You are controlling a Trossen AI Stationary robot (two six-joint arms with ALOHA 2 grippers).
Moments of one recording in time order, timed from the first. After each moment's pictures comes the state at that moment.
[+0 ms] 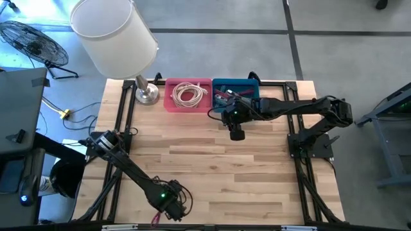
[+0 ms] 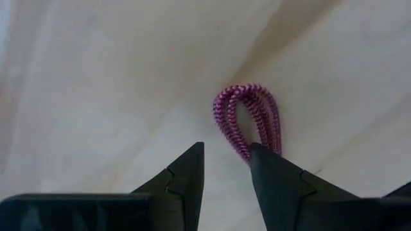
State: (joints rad) left arm -0.73 2.01 1.46 -1.02 0.10 -1.37; right arm -0.14 1.51 1.16 -0.56 0.10 -0.30
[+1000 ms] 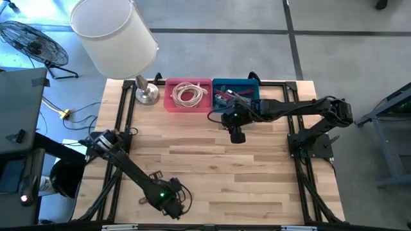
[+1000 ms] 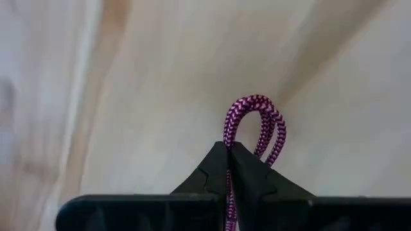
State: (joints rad) left arm -0.73 1.99 1.43 -1.08 -0.04 -1.19; right arm -0.12 1.51 1.16 -0.57 0.05 -0.29
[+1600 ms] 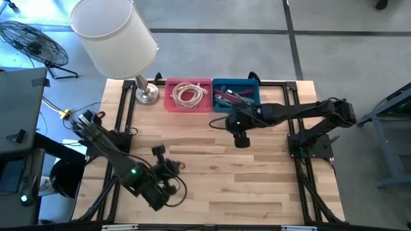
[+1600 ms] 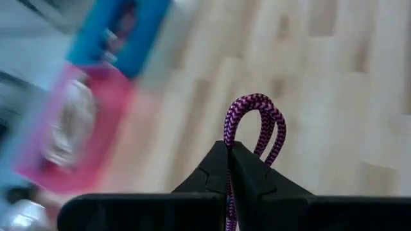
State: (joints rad) left arm -0.73 1.65 1.54 -1.21 -0.81 -0.83; right arm -0.04 1.48 1.16 -0.71 0.17 -0.18
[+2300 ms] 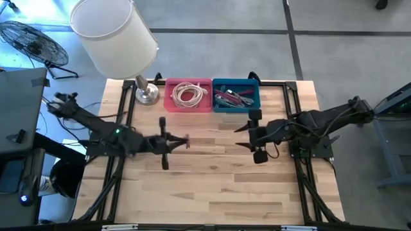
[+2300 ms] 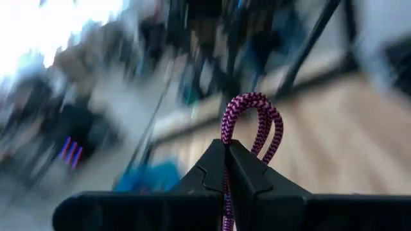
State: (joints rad) left arm -0.46 1.08 0.88 0.06 -0.62 0.36; right arm 0.30 1.16 1.16 -0.54 0.32 -0.13
